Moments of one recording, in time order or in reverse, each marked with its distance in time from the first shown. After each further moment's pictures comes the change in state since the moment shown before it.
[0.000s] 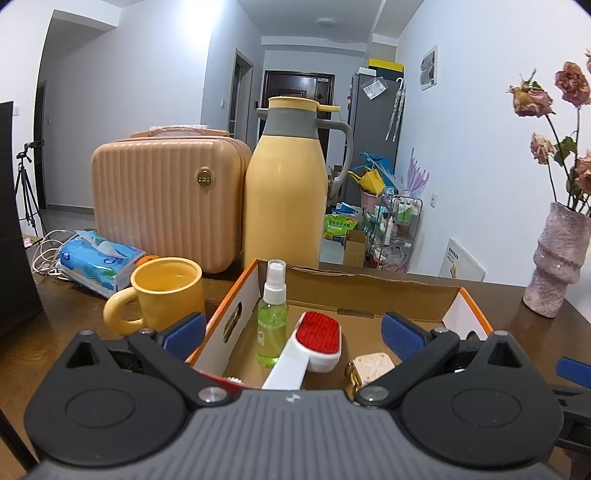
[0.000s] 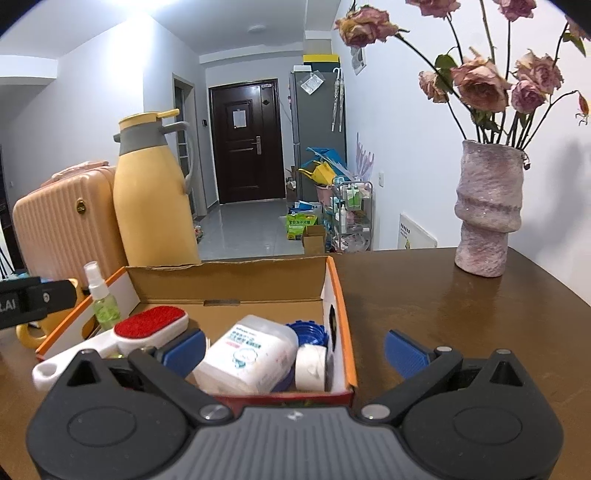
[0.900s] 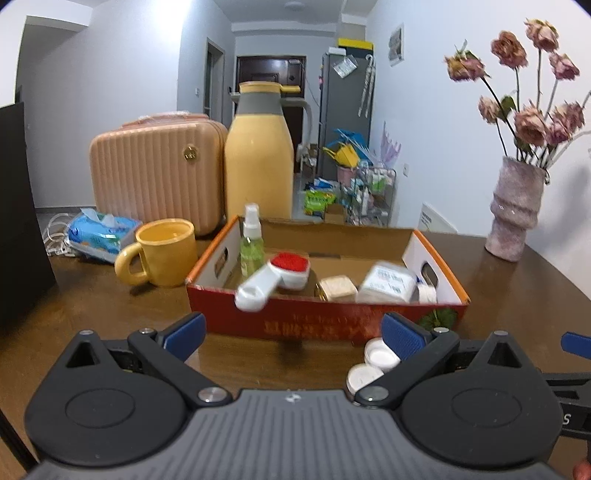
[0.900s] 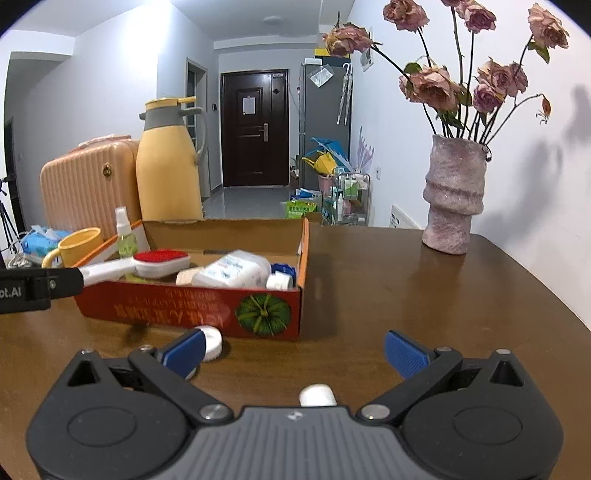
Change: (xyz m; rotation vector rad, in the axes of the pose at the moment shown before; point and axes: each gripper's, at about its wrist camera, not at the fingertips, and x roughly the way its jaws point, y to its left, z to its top) left arm -0.091 -0.013 -0.043 0.080 0.049 -0.048; right arm -0.094 -0.030 -0.053 -0.073 0.045 -0.009
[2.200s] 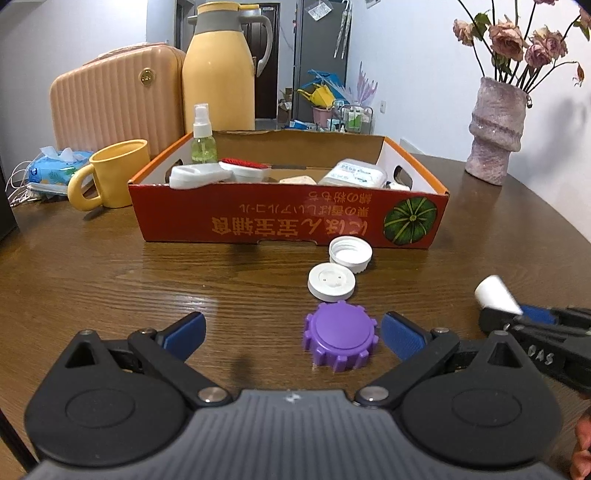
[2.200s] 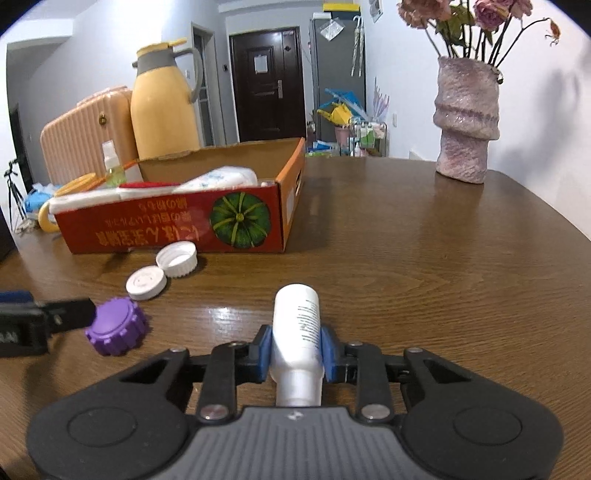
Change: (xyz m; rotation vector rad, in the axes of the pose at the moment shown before) left arm 0.025 -0.030 -0.069 0.053 0.195 -0.074; right arm 0.038 -0.036 -0.055 0.037 0.131 0.090
